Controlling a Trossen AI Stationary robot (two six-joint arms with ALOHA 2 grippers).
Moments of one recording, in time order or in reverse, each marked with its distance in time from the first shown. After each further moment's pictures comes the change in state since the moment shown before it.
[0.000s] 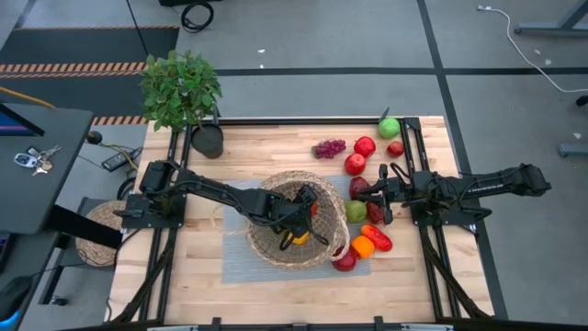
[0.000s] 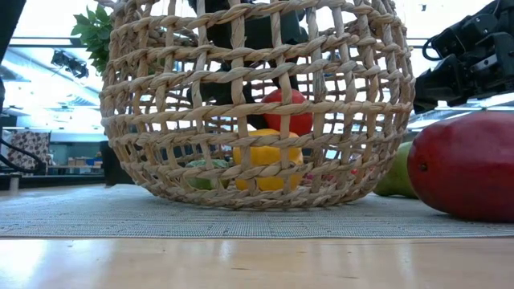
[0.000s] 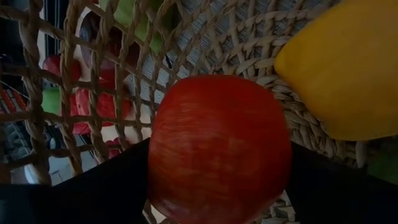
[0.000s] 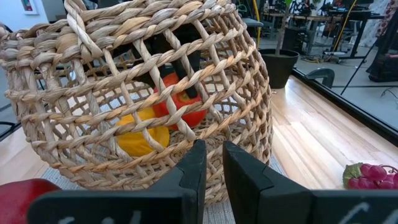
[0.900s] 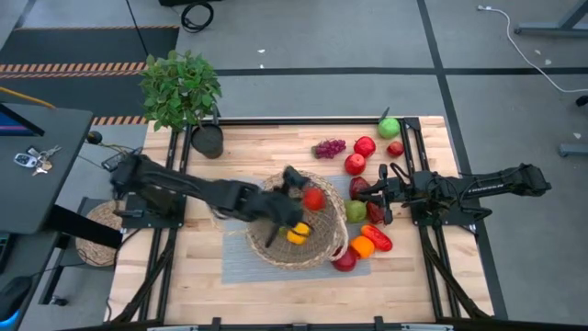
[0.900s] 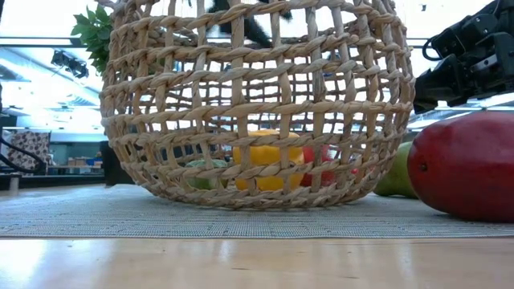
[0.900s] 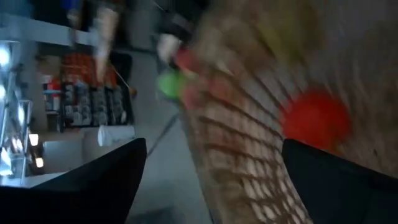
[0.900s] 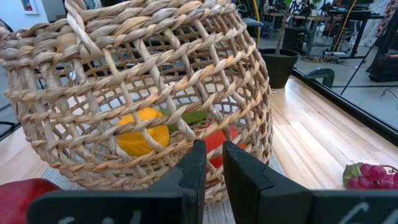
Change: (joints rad) left arm -0.055 -0.251 0.000 0.097 -0.225 -0.059; right arm 0.000 0.000 0.000 -0.001 0.000 0.000
